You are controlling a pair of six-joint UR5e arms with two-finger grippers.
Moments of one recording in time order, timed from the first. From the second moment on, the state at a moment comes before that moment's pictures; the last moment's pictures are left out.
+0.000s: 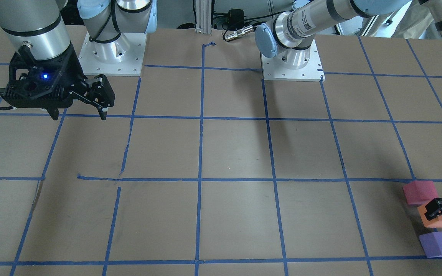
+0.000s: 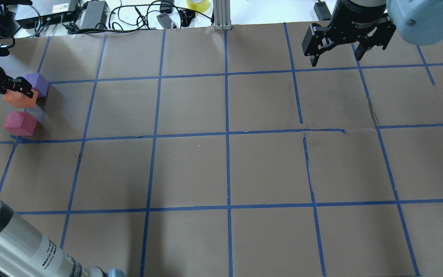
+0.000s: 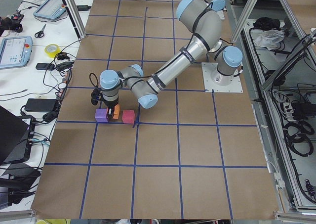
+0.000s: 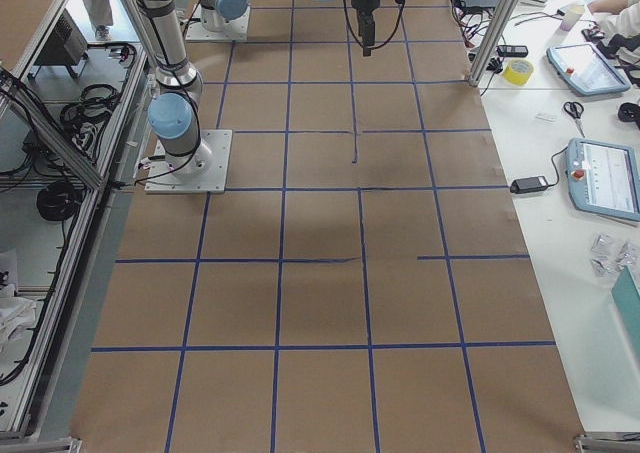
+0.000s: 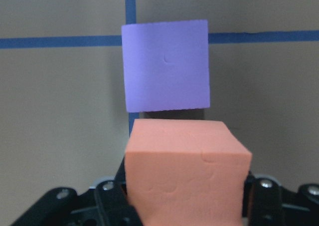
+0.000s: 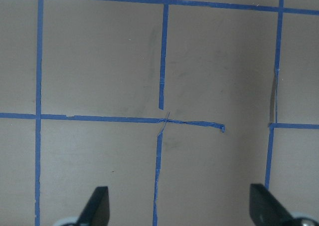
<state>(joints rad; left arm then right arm) -0.95 -2.23 -1.38 -0.97 1.51 0.62 1.60 -1.48 1.46 -1.64 -1.63 -0.03</state>
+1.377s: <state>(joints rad) -0.95 -2.28 -1.39 -0.97 1.56 0.61 1.60 -1.48 1.46 -1.64 -1.63 -0.03</state>
